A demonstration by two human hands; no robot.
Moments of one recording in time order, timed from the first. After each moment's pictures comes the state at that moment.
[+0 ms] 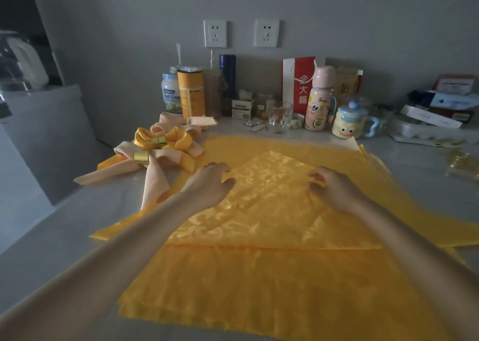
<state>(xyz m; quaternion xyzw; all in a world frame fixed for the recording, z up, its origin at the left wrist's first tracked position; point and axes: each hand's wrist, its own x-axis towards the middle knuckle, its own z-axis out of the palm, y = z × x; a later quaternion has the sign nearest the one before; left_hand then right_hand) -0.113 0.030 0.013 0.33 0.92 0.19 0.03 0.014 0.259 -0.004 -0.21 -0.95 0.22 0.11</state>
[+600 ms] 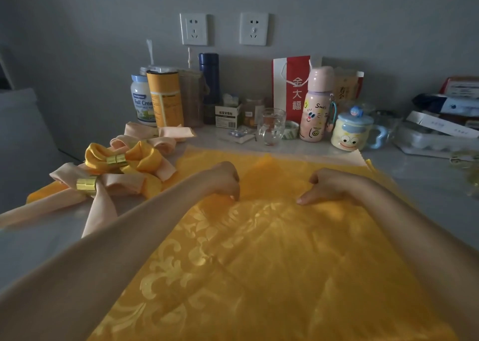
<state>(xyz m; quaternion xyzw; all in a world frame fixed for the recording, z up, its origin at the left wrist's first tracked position) -0.202 0.151 0.019 0.31 0.92 0.17 0.18 -0.074 0.324 0.029 -0.31 -0.92 0.24 -0.10</state>
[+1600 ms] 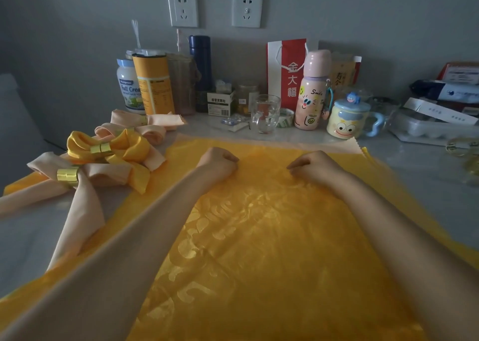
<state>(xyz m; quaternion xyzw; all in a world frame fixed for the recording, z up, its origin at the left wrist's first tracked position) -0.213 0.168 -0.005 0.23 0.87 0.42 0.13 -0.091 0.334 -0.001 -0.26 -0.88 0.38 0.10</state>
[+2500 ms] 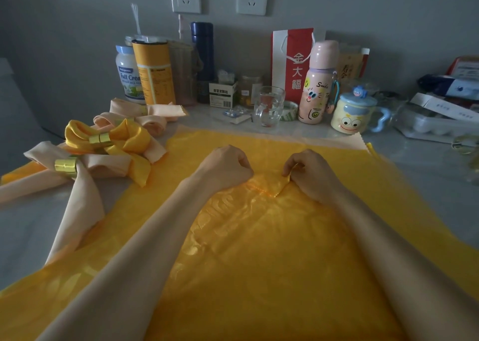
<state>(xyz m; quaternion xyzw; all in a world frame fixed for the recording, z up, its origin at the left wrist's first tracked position) -0.192 0.159 -0.003 0.36 0.88 0.28 0.07 -0.091 0.321 -0.025 -0.18 -0.93 0.26 0.18</state>
